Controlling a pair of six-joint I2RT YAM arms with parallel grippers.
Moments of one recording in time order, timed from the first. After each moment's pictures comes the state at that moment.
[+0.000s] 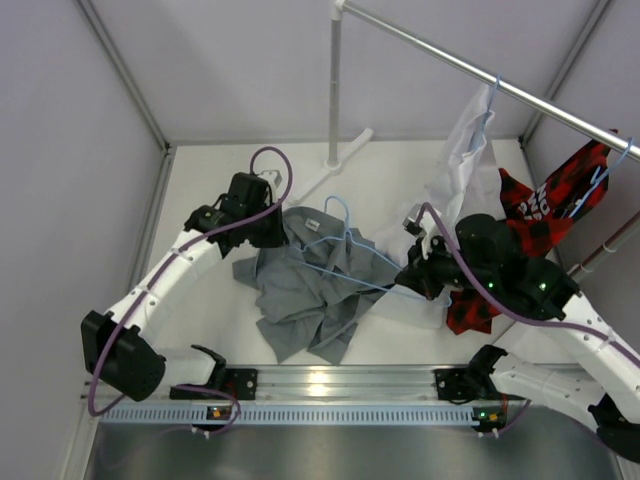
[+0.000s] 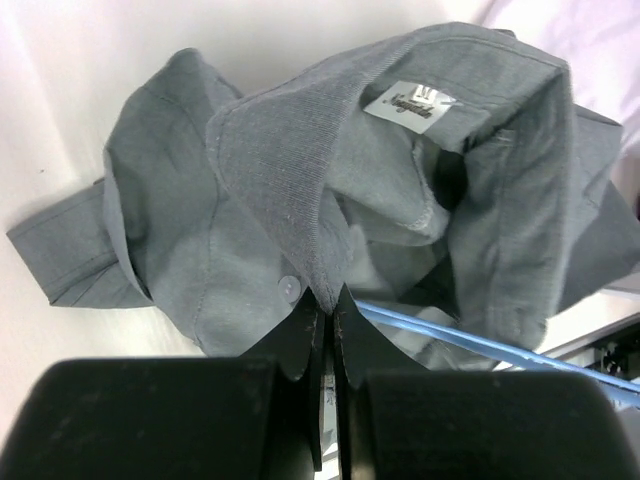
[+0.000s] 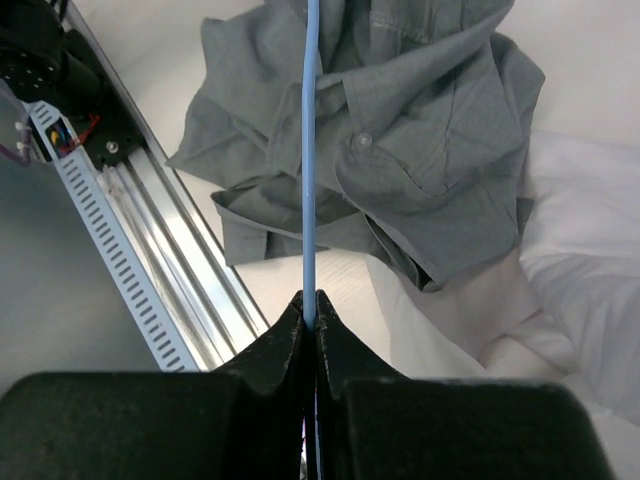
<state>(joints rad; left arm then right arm) -0.46 1.30 1.19 -0.75 0.08 -0.40 0.78 0.82 1.12 -0.85 -0.27 0.04</state>
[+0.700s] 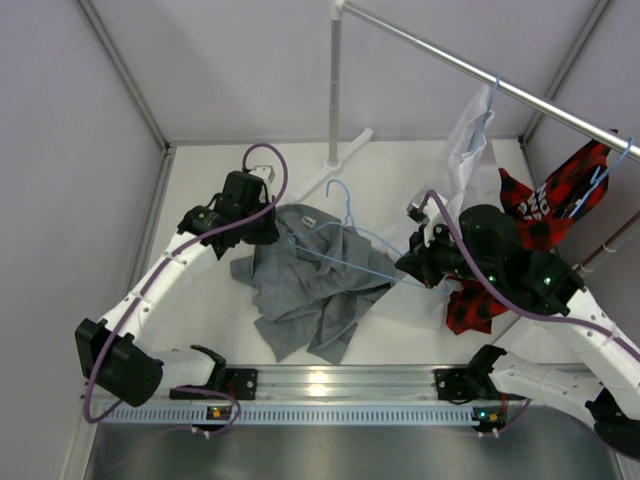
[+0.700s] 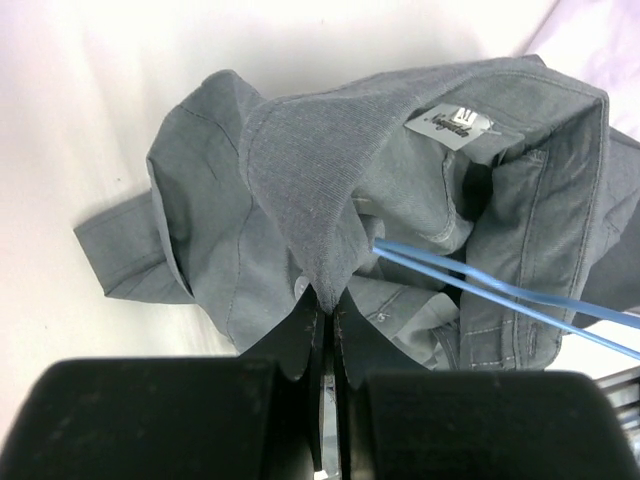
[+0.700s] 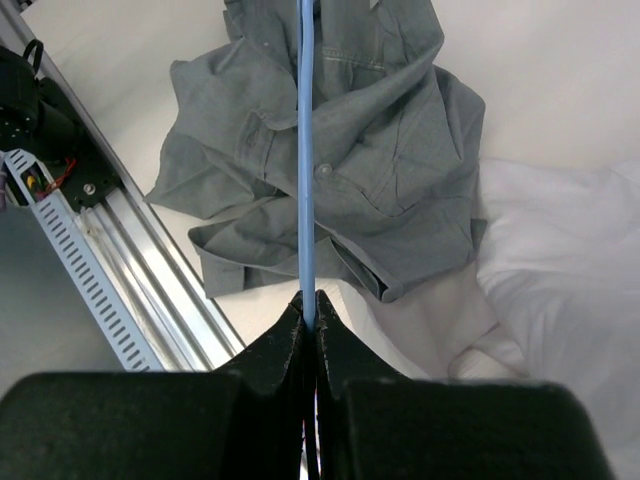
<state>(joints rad) -0.45 1.26 1.21 -0.77 -0.01 -0.36 0.78 0.88 1.19 -0.83 -0.19 0.05</state>
